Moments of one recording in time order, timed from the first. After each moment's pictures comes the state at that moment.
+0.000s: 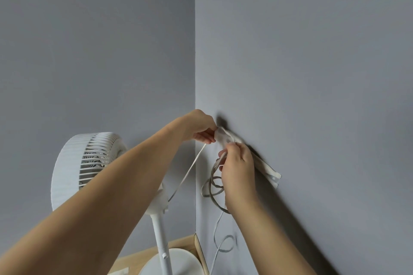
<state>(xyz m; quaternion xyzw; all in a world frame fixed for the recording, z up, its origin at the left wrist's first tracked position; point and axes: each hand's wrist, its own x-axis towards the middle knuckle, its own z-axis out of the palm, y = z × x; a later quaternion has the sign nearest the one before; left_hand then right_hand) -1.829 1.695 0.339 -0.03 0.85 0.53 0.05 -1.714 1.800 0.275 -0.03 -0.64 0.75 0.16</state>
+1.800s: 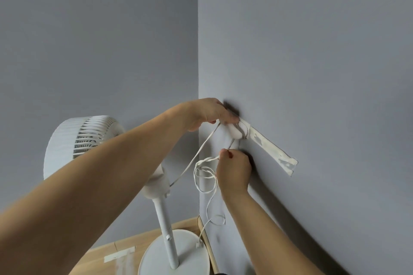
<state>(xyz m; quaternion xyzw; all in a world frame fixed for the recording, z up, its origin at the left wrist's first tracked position) -1.834 1.696 0.323 0.07 0.88 0.46 0.10 -1.754 1.786 0.213 -0.08 -0.80 0.56 0.20</state>
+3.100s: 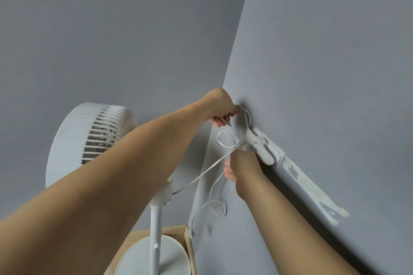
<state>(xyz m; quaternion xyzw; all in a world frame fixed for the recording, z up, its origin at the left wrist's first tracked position) -1.874 1.653 0.343 0.03 0.89 0.46 0.00 -1.788 1.758 0.263 -0.14 -0.73 0.66 -0.02</state>
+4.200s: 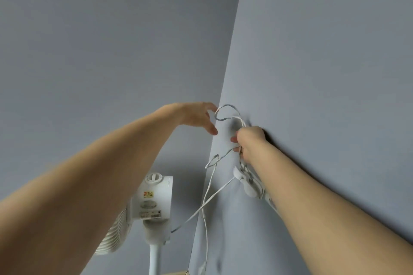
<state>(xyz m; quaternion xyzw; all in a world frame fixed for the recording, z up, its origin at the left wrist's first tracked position) -1.836 1.599 0.428 0.09 0.96 0.25 -0.05 -1.826 1.763 0.392 -0.08 -0.75 0.65 0.06</state>
